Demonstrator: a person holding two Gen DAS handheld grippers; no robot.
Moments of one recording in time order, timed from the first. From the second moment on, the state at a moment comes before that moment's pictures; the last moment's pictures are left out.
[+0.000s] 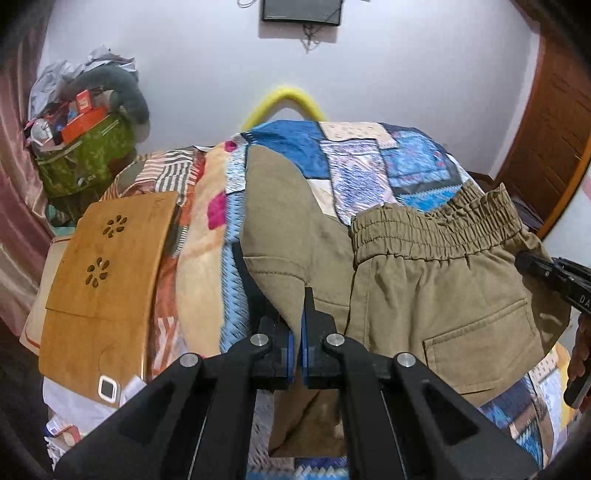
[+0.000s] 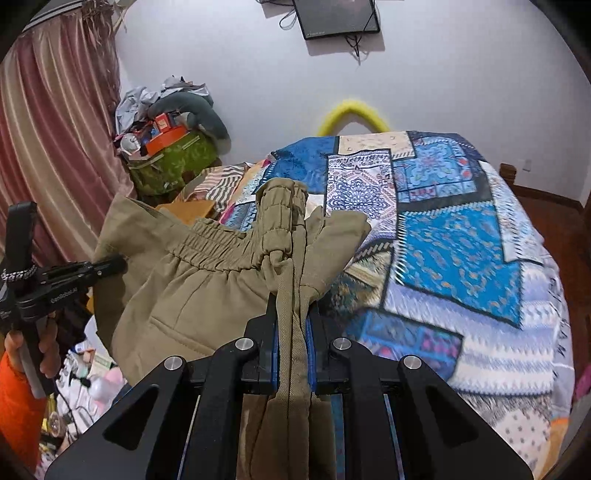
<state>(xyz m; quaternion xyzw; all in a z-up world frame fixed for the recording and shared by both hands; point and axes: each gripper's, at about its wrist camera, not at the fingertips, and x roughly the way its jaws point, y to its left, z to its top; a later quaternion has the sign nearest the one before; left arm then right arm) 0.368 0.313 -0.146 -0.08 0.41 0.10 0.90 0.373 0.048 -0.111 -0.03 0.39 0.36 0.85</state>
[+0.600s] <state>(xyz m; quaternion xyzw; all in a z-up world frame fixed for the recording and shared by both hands) 0.453 0.374 -0.318 -0.12 0.50 0.14 0.84 0.442 0.101 -0.231 -0.07 0.48 0.30 0.82</state>
